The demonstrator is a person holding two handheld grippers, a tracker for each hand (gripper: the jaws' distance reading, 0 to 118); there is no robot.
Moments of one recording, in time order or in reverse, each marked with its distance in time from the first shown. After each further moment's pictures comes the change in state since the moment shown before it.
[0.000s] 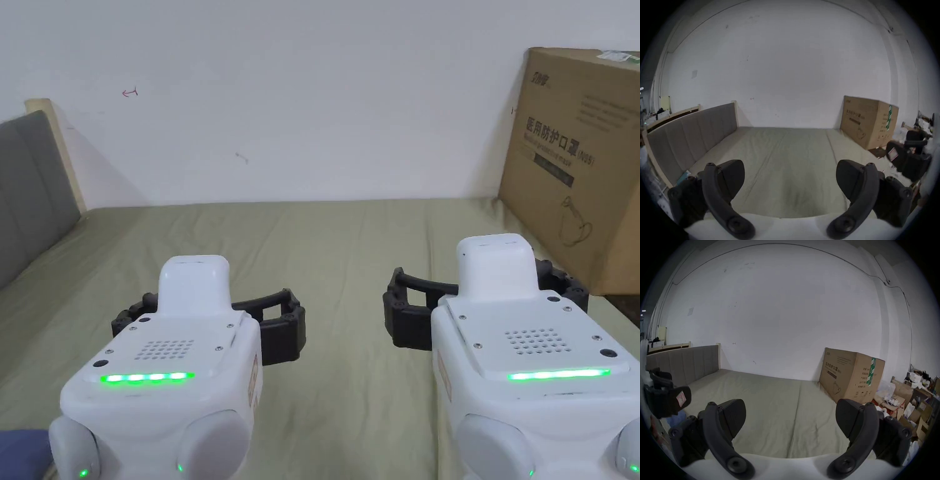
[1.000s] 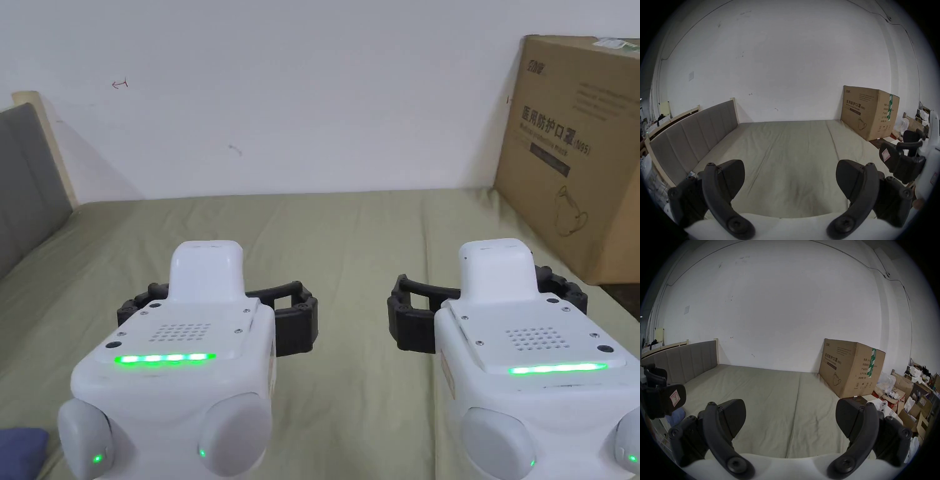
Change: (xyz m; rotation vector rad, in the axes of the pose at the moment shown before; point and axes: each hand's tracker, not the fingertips) left arm 0.017 0.012 0.002 -0.044 0.011 -0.020; right arm 0.007 -0.012 -0.011 -0.064 -0.012 -0.003
